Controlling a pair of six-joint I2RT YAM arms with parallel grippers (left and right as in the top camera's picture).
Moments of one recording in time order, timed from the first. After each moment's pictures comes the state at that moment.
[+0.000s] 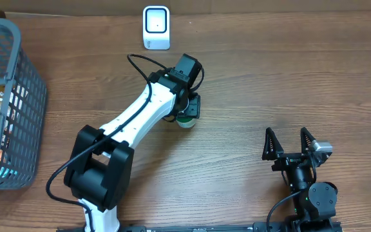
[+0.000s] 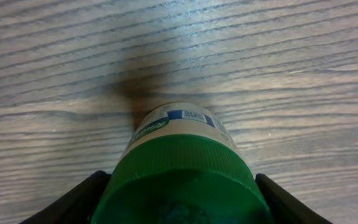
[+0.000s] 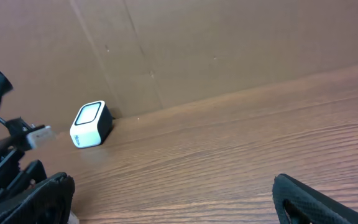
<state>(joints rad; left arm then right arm) -0.52 1.96 1.47 -0.85 0.03 -0.46 0.13 0.01 0.02 -0.03 0.03 0.29</state>
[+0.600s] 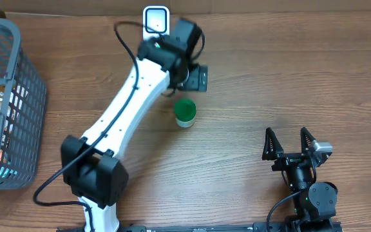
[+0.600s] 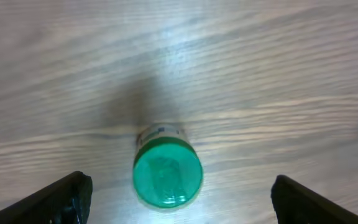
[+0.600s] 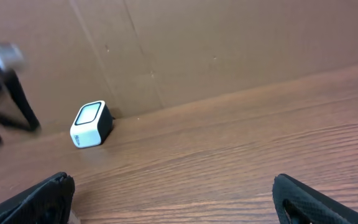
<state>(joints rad) -0.49 1.97 1.97 -1.21 0.02 -0.42 0.13 0.01 0.02 -0.03 0.03 0.29</state>
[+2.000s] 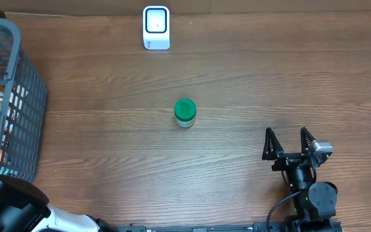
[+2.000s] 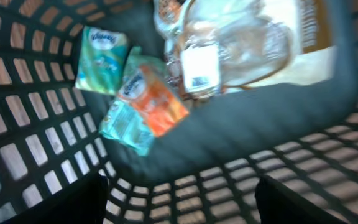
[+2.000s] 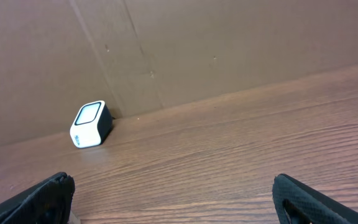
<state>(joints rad) 0.86 1.83 1.89 -1.36 -0.09 -0.38 0.13 0.01 0.02 -0.03 0.03 0.29</state>
